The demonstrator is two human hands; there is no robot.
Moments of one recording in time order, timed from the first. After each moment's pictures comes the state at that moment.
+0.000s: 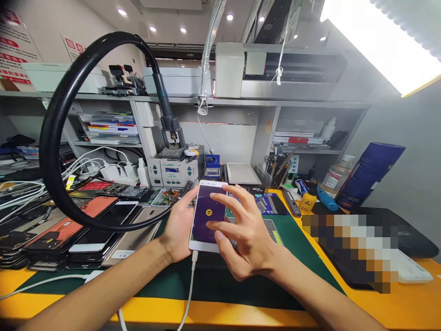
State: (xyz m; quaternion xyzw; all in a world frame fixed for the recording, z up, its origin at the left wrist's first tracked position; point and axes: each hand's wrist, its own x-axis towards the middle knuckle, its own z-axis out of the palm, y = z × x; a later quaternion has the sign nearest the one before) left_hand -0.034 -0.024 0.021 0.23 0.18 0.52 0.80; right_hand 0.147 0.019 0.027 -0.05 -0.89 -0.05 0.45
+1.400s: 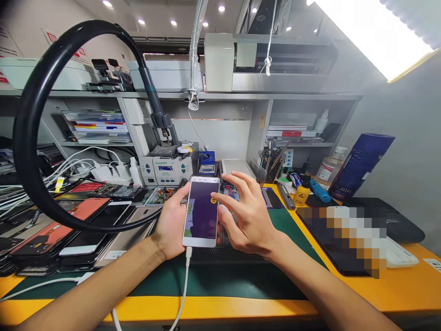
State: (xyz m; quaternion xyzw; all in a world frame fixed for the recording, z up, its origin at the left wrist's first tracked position) left_hand -0.036 -0.024 0.023 0.25 0.24 0.51 0.79; right_hand 0.156 0.039 0.027 -0.14 -0.87 -0.10 0.46
